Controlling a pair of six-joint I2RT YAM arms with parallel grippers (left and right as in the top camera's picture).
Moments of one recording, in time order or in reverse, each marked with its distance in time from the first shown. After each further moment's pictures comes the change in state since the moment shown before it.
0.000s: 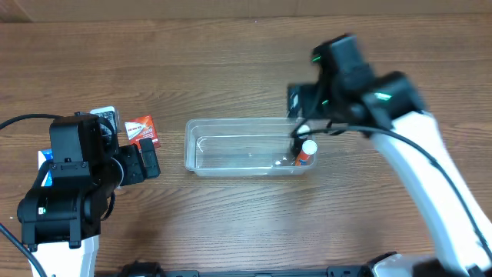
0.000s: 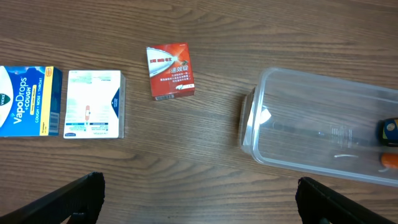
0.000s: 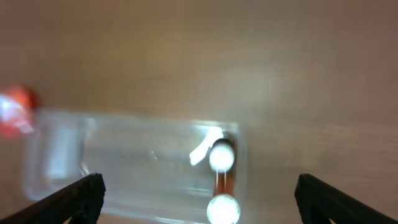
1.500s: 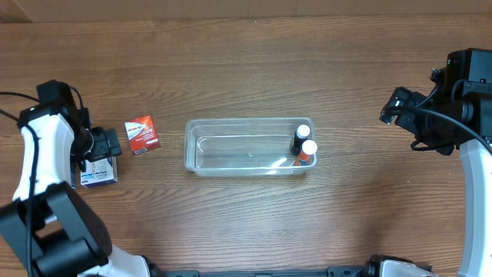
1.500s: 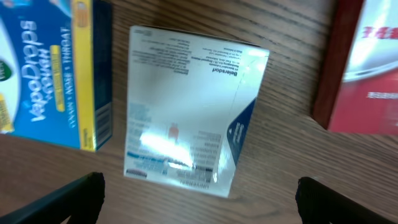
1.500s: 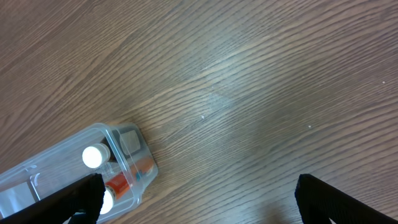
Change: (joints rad) left arm 0.357 0.739 0.039 0.181 -0.128 0.202; right arm -0.551 -0.137 -0.151 -0.172 -0.131 -0.023
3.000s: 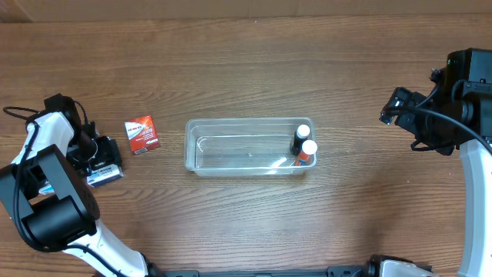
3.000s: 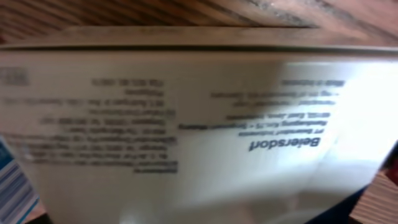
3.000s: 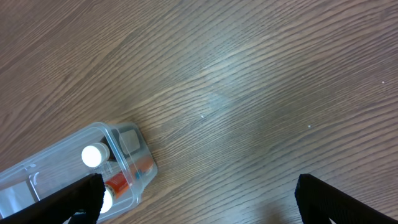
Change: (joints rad) left arm 0.061 0.232 0.003 0.066 0.076 0.016; right arm 0.000 0.000 0.000 -0.002 0.000 -0.003
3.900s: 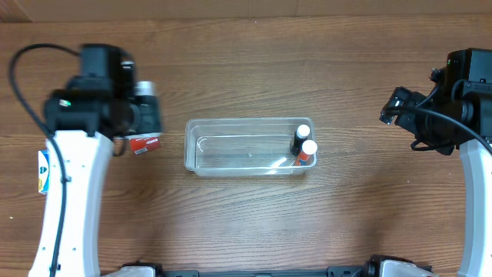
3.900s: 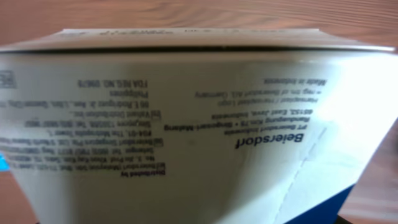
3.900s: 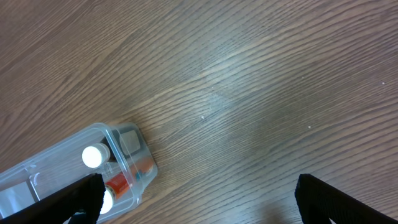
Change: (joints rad) left arm -0.504 -0.526 0.263 -0.304 0.011 -0.225; right arm 0.000 0.000 0.000 0.004 0.000 0.000
